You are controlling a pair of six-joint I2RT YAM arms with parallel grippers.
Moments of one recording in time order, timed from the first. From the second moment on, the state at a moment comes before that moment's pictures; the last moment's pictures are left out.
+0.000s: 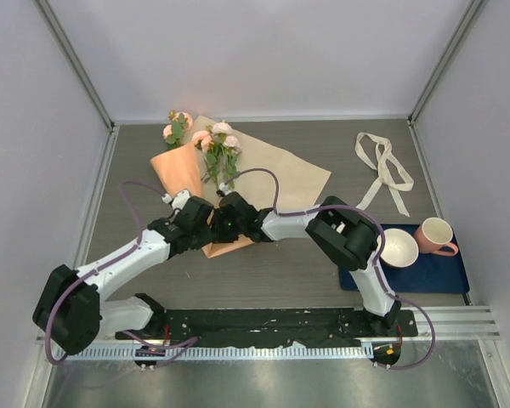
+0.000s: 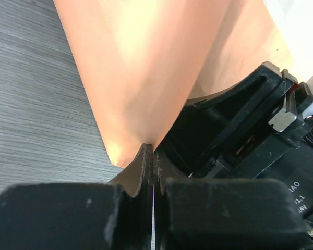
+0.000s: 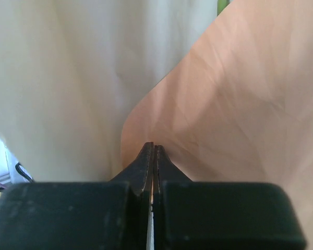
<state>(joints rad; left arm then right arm) -0.60 1.20 0.70 -0.49 -0.28 -1.00 0.97 2.12 1.29 0.14 -0.18 0.85</state>
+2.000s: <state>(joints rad) -0.61 1.53 0.89 -0.25 -0.09 -0.87 0.87 1.86 0.95 0.15 -0.16 0.83</state>
